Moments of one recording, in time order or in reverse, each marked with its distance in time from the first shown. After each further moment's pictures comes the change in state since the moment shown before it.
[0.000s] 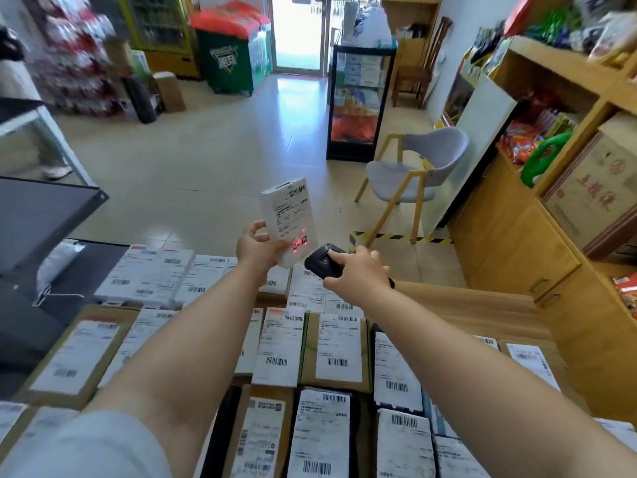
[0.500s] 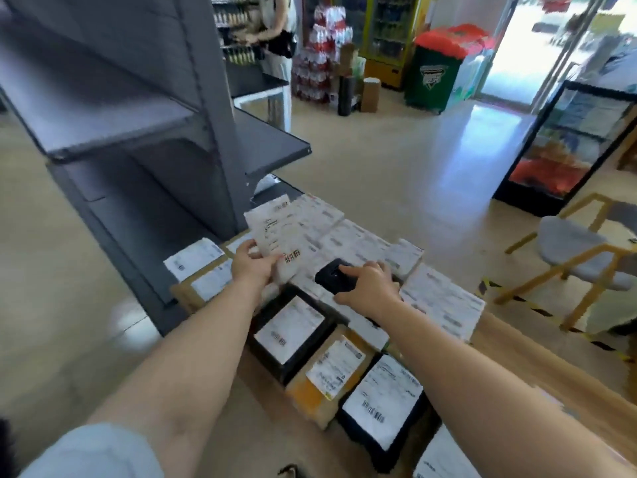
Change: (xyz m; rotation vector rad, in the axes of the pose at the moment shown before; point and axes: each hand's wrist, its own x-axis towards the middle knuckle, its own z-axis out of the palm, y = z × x) left_hand -0.178 -0.075 -0.221 -0.181 0.713 -0.030; right_hand -0.100 -0.120 0.074 -0.047 -0.276 -0.556
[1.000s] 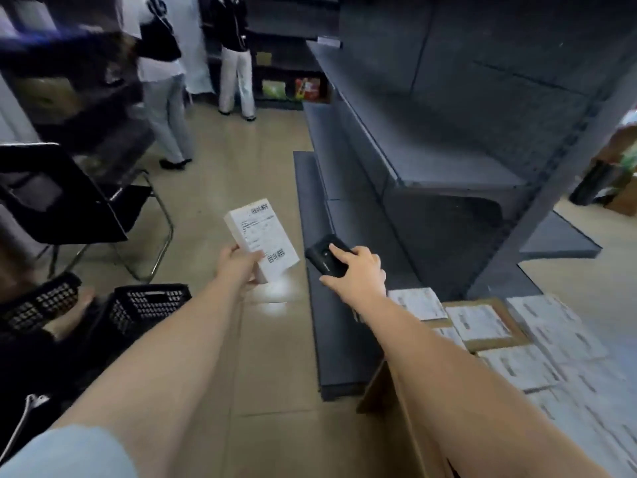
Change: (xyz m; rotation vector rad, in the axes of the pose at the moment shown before) left_hand 0.050 0.018 -0.488 -0.415 0.613 -0.030; right_hand 0.019 -0.455 0.170 0.023 -0.062 -0.713
